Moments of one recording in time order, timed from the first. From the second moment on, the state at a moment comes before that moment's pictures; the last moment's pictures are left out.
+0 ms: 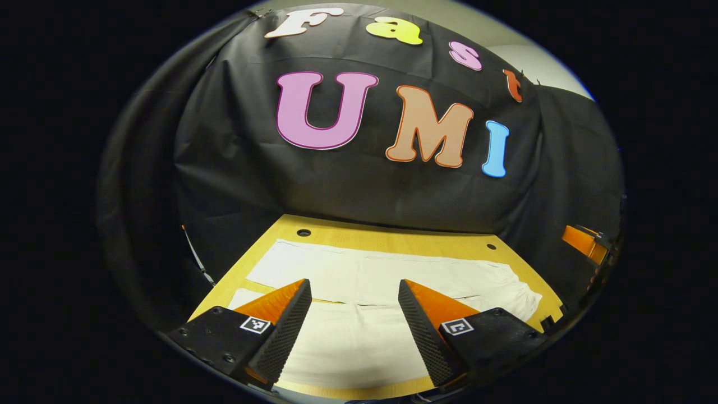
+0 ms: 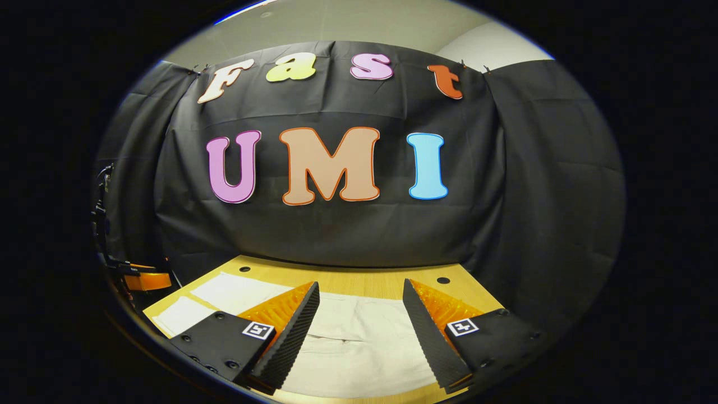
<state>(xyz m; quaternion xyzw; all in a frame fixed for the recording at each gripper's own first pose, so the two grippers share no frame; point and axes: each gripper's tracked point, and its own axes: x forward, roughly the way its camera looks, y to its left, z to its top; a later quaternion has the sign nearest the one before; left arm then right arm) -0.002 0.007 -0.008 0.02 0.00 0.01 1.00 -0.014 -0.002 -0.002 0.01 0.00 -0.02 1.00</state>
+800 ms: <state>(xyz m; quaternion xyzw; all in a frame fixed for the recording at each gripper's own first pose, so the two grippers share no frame) -0.022 0.047 -0.129 0.20 0.22 -0.15 0.94 -0.041 -0.002 -0.030 0.00 0.03 -0.05 1.00</state>
